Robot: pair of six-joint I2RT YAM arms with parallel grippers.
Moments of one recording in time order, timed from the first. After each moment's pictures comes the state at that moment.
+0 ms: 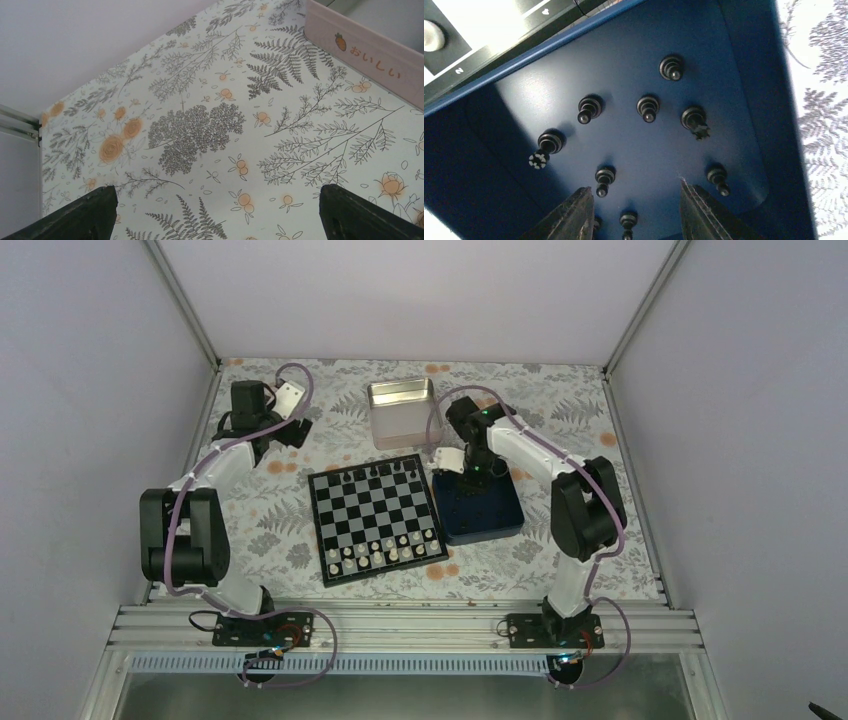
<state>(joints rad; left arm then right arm) 0.02 1.57 1.02 -0.09 0.17 0.49 0.52 1.85 1.49 -1.14 -0.02 -0.82</state>
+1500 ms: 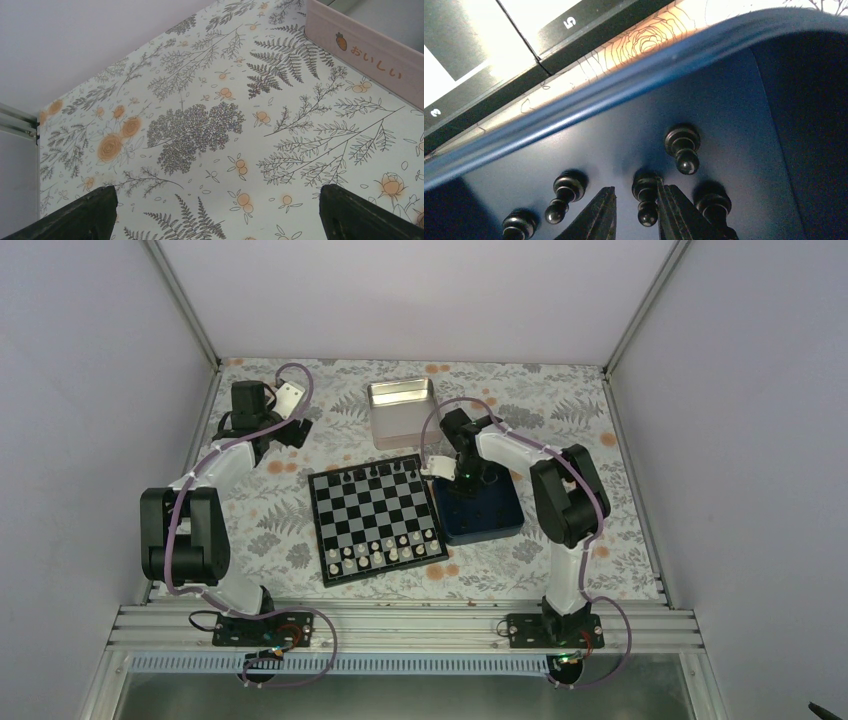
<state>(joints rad) 0.02 1.58 1.02 -0.09 0.17 0.48 0.52 1.97 1.39 -0.94 -0.10 -0.80</state>
